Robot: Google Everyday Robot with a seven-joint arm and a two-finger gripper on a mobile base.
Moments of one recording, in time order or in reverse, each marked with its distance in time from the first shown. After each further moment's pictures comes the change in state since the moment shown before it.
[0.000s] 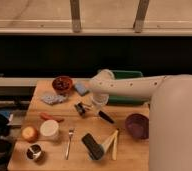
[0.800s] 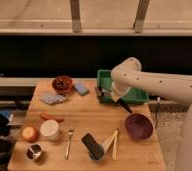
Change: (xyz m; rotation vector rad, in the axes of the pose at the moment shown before) arm 0.070 -0.110 -0.072 0.173 -0.089 0.241
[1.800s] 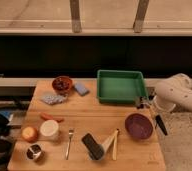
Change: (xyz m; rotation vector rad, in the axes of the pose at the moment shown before) arm 0.199 -0.092 -0.001 0.061 0.157 0.472
